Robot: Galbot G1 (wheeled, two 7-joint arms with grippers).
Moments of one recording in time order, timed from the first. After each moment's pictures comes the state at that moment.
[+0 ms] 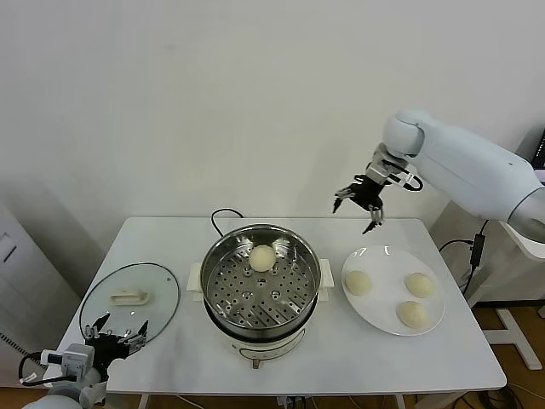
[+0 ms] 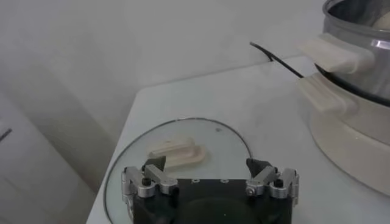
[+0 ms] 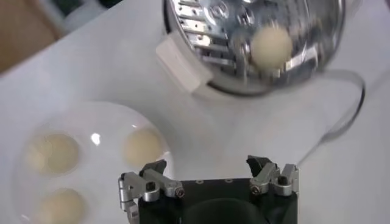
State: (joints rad) left arm 1.63 -0.96 -0.62 -2.10 -0.44 0.49 -0.18; right arm 0.52 0.94 -1.13 0.92 0.19 0.39 -1.36
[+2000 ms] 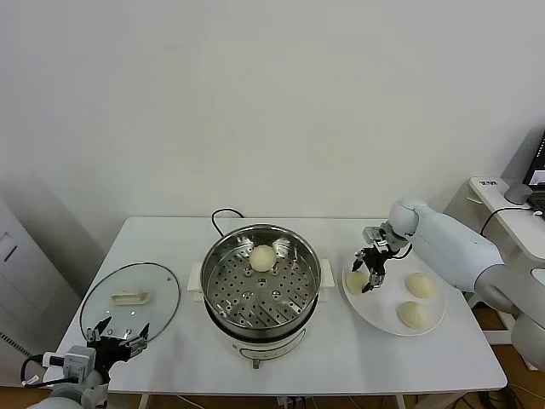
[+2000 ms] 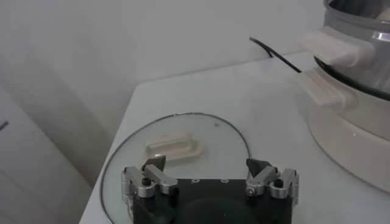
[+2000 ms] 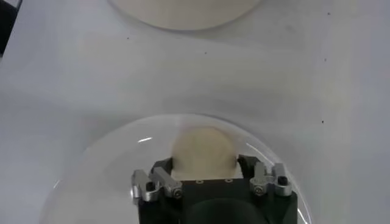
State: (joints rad) left arm 1.63 -0.97 -0.62 -2.09 -0.44 0.49 -0.18; right arm 0.09 0.98 -0.88 0.73 0.02 0.14 -1.21
